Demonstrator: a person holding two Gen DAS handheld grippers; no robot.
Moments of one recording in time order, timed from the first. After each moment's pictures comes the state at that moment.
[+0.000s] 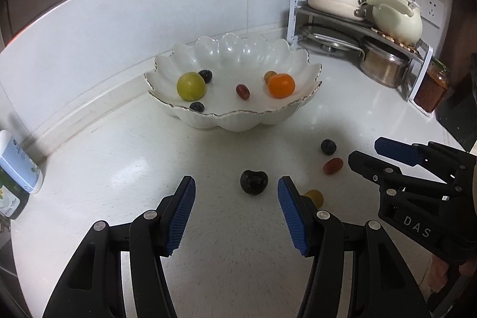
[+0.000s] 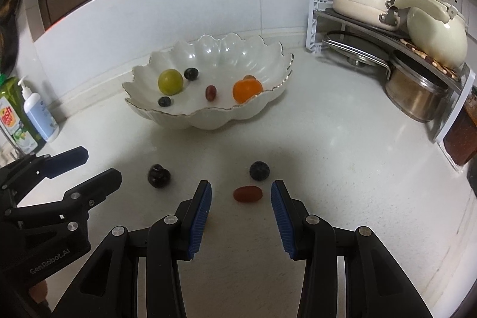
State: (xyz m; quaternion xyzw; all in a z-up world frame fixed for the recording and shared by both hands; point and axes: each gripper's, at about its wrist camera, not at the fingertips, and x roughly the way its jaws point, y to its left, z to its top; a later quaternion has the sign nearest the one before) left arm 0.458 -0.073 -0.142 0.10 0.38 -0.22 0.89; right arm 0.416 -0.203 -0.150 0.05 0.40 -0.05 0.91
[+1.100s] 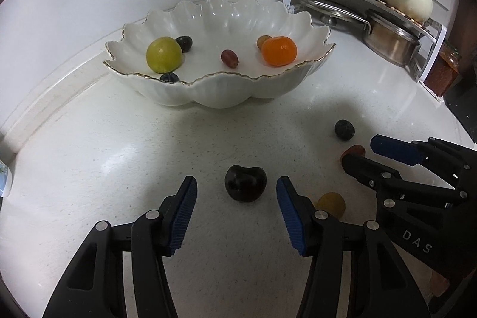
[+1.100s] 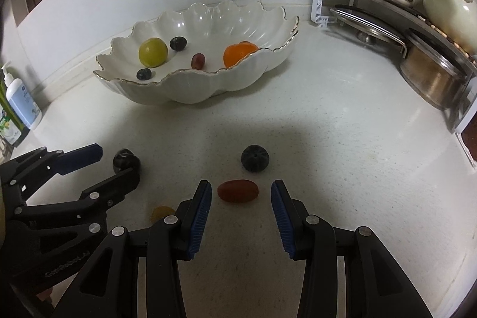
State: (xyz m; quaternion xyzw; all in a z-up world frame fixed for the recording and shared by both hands) left arm 0.494 -0.102 -0.193 0.11 0.42 -0.23 0.87; right arm 0.448 -0.212 -0.197 0.05 0.45 -0.04 0.89
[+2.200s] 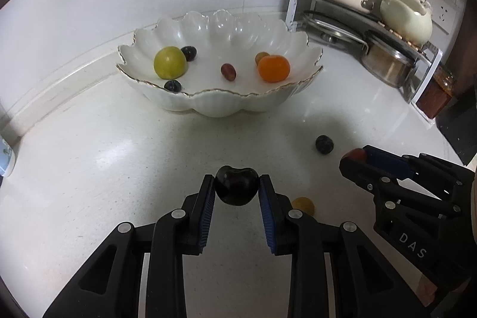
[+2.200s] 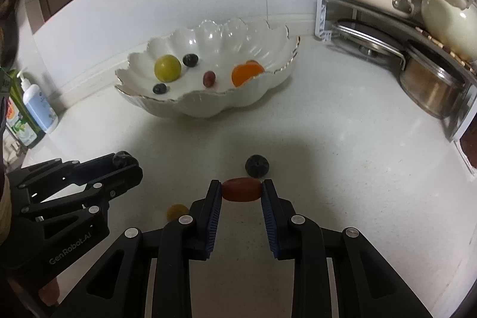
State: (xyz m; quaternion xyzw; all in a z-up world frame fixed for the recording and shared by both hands) left arm 0.472 -0.098 -0.166 0.06 0.41 -0.22 0.88; right arm 0.428 -0.216 -0.170 0.05 0.41 -0.02 0.91
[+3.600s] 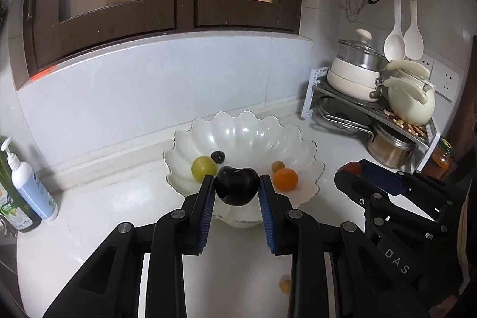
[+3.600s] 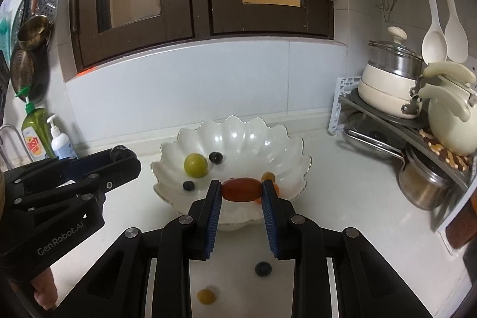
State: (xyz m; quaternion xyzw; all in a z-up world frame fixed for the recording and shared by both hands) left arm 0.477 -0.092 -0.048 0.03 0.29 -0.16 0.94; right arm 0.452 -0.210 -0.067 0.01 0.28 0.02 0.96
